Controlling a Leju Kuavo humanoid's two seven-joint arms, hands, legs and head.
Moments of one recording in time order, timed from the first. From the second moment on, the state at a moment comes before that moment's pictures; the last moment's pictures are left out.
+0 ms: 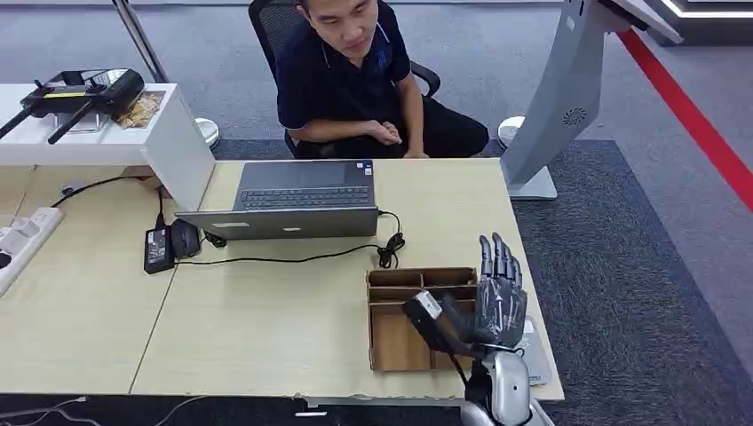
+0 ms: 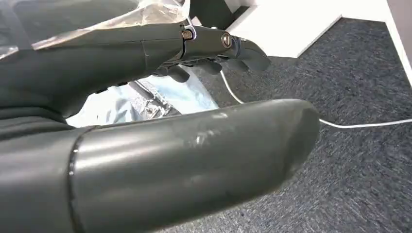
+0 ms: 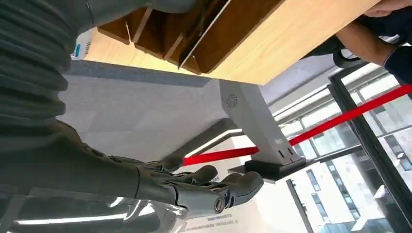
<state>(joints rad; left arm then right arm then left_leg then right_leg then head) -0.06 -0.07 -0.17 -0.24 -1.09 0.70 0.20 -0.14 -0.04 0.48 -1.30 1.28 -0.69 0.35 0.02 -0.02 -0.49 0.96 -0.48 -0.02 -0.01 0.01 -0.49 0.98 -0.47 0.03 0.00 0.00</state>
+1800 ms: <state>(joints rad) -0.06 -0.08 -0.17 -0.24 -1.10 0.70 0.20 -0.15 -0.04 0.48 -1.27 1.28 -0.69 0.35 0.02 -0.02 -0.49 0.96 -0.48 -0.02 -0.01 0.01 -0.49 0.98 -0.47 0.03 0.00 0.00</state>
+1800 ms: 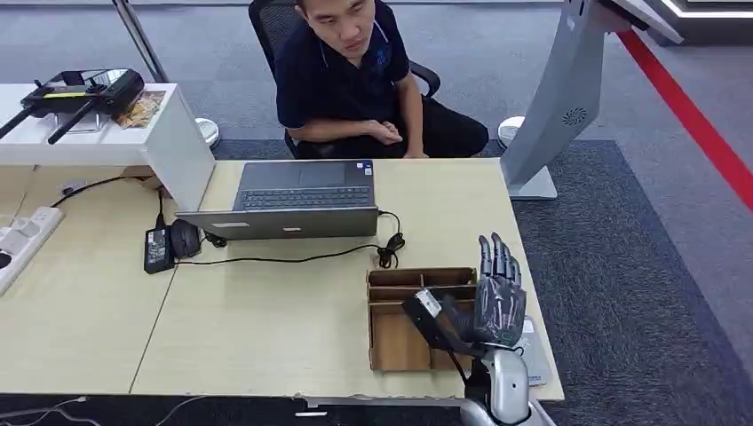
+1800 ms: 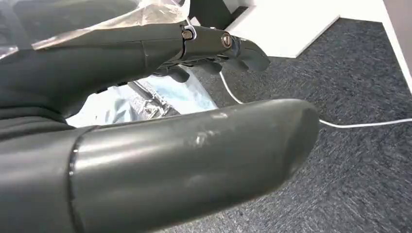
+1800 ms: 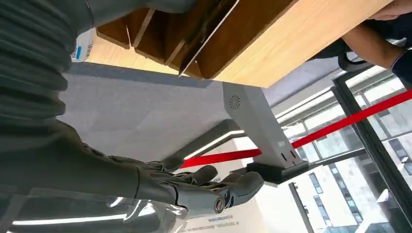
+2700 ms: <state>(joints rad) -0.06 -0.08 -0.17 -0.24 -1.10 0.70 0.20 -0.15 -0.04 0.48 -1.27 1.28 -0.69 0.35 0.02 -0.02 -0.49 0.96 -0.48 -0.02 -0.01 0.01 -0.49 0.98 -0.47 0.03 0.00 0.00</state>
